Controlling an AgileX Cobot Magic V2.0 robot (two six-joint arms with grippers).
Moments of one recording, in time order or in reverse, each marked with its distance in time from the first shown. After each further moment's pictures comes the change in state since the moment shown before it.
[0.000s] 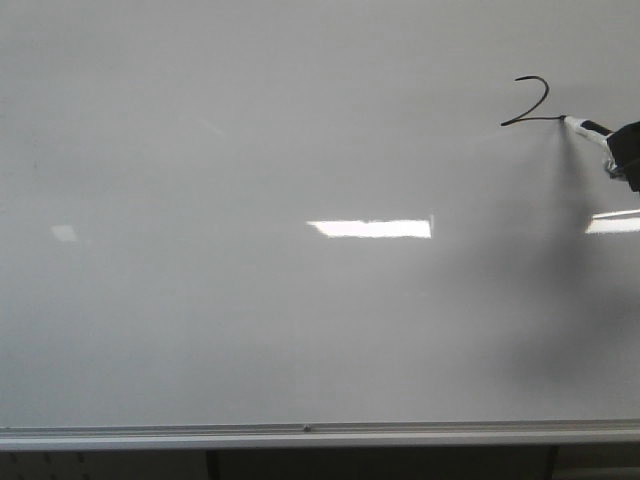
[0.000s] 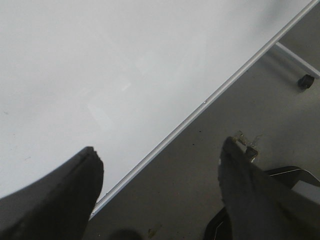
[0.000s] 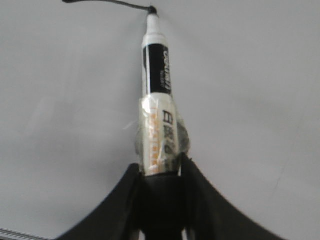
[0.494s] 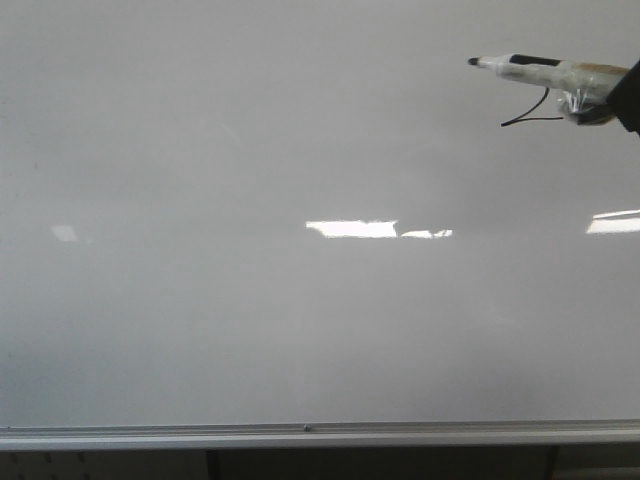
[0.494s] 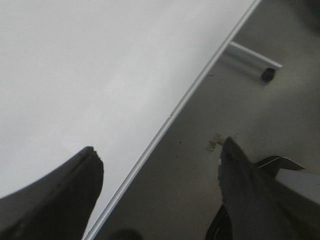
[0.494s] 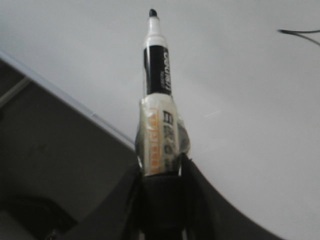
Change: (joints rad) left arm 0.000 0.005 -0.022 -0.253 0.061 0.346; right arm 0.221 -0.355 -0.128 -0.004 0.651 -0.119
